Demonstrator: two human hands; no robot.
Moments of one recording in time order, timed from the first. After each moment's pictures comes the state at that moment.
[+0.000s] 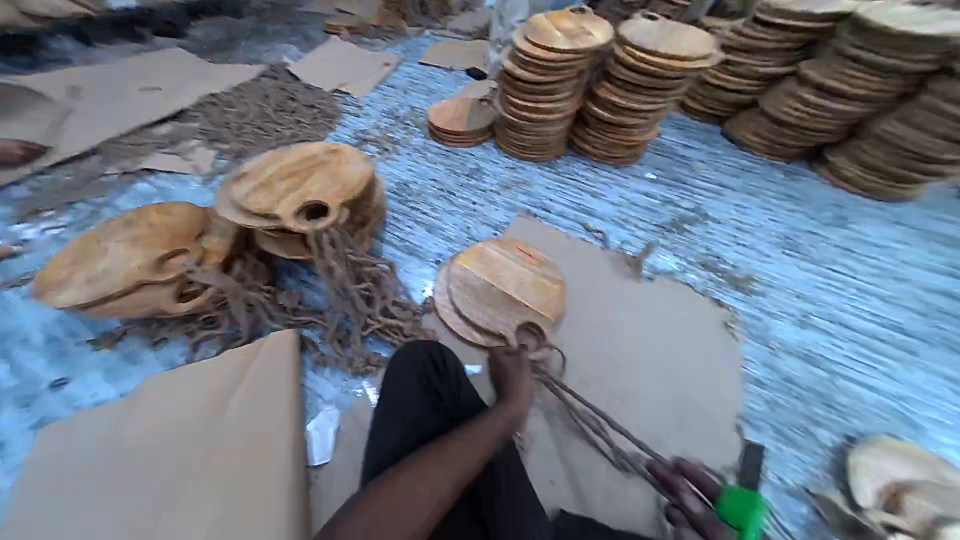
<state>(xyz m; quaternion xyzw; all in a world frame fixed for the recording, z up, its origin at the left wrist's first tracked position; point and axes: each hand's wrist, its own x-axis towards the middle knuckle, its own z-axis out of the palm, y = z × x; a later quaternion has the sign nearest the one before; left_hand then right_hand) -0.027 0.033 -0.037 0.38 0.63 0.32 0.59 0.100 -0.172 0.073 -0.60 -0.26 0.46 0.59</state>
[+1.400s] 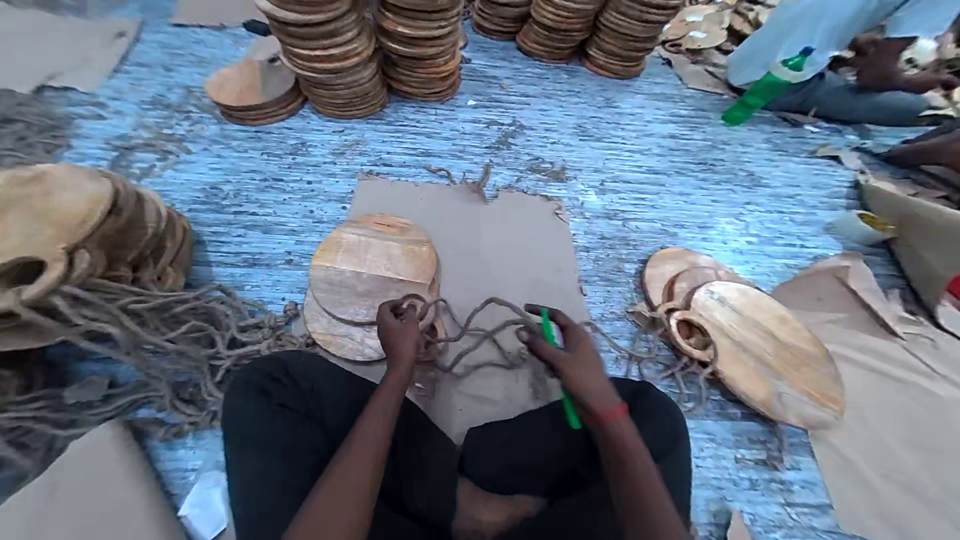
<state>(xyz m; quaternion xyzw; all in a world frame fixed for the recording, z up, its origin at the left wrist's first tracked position) -0.007 0.038 -0.071 0.54 0.62 0.30 0.48 0.170 -0.141 0.027 -0.75 -0.30 0.34 0.48</state>
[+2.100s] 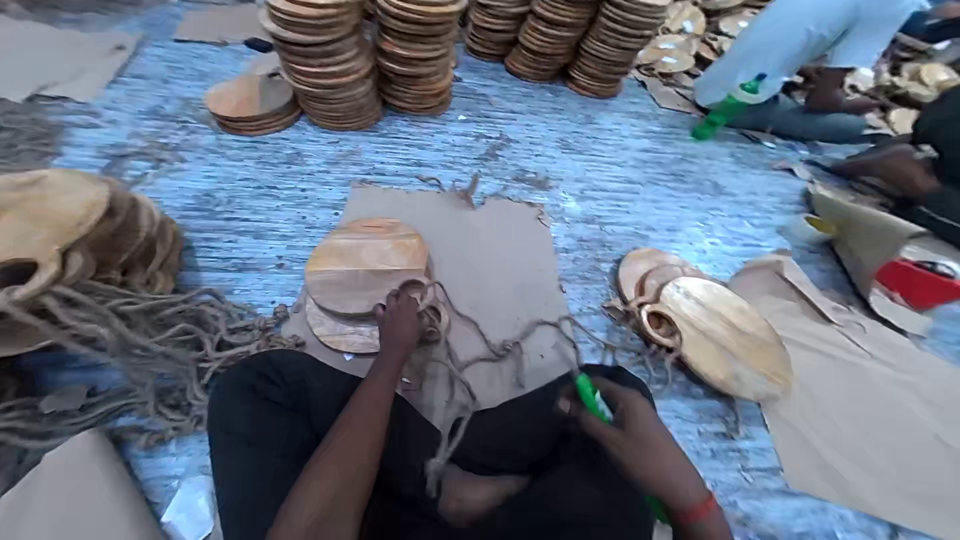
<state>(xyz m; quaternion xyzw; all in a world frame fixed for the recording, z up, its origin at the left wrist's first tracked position) 0.014 0.056 -0.085 0.86 0.47 -0.01 0.20 0.172 -0.256 0.065 -0.82 -0.37 0.32 0.30</state>
